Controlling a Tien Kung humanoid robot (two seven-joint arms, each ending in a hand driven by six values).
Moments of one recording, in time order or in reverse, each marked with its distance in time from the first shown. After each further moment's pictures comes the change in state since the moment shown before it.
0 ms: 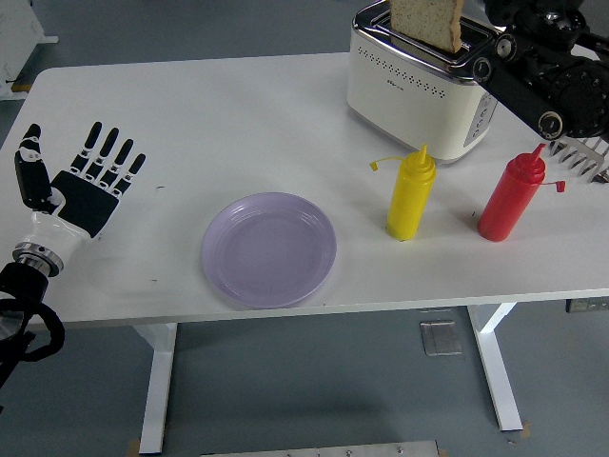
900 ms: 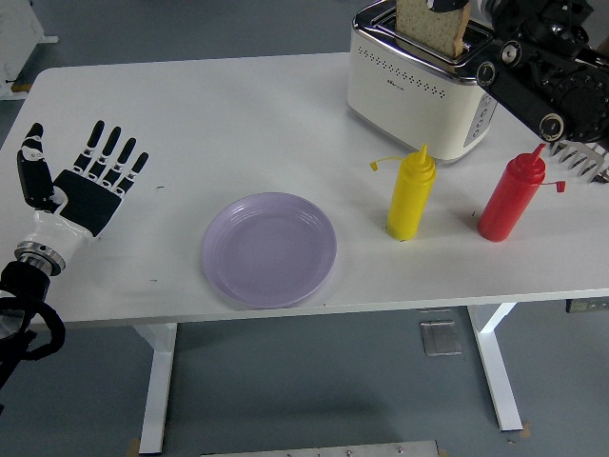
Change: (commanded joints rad) left arm -0.005 -0.001 -0.001 -0.006 -0.023 -0.003 0.006; right arm -0.033 0.007 0.000 -0.042 0.109 -0.023 -0.011
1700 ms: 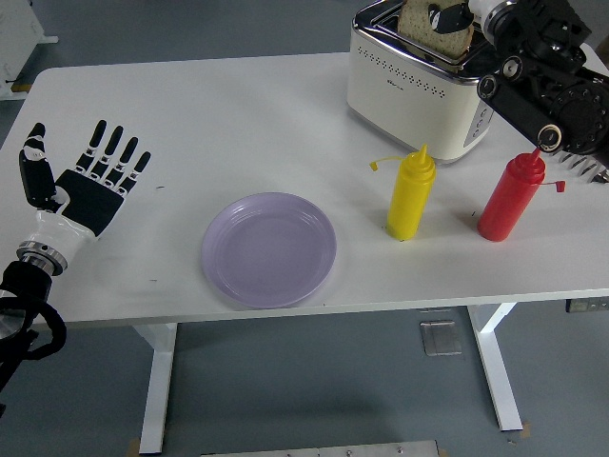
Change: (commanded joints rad) left arm 0.001 -0.004 0.000 -0.003 -0.008 0.001 0.001; right arm -0.040 0.012 0.014 -0.026 0.027 0.001 0.001
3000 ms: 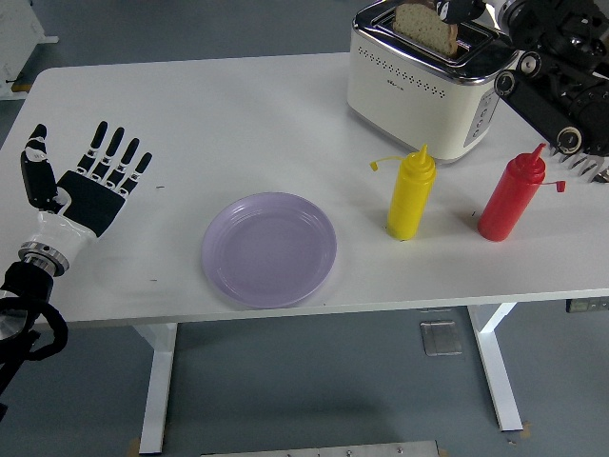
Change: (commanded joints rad) left arm 0.003 -0.008 -0.005 -0.002 0.002 0.004 0.001; right arm -0.066 -0.105 0.181 0.149 -0.200 0.055 0.003
